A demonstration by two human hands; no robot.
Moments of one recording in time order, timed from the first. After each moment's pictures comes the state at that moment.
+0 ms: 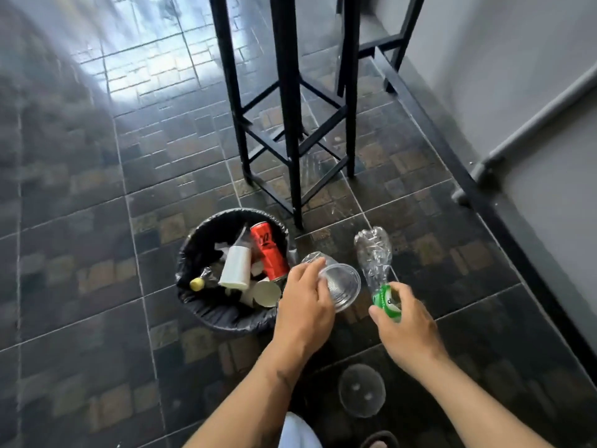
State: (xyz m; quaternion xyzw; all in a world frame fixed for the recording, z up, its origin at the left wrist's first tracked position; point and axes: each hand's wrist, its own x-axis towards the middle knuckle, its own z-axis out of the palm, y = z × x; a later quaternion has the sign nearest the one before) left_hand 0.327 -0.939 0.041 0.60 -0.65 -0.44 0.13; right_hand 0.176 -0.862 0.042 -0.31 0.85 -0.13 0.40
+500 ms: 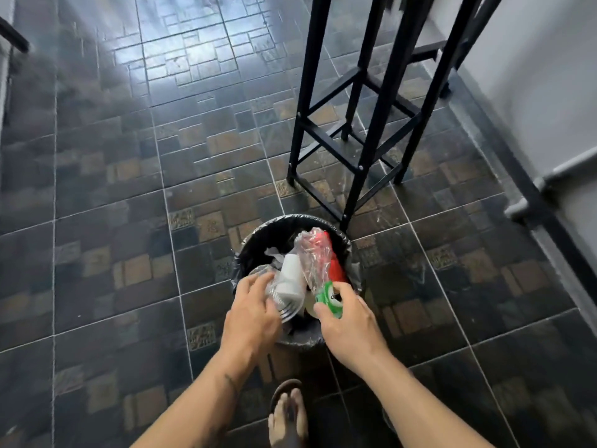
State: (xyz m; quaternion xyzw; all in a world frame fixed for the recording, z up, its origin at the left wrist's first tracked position) left_hand 0.524 -1.012 0.019 0.69 -0.62 -0.38 0.07; right_hand 0.358 -0.966 0.040 -0.38 0.78 -0.14 0.48
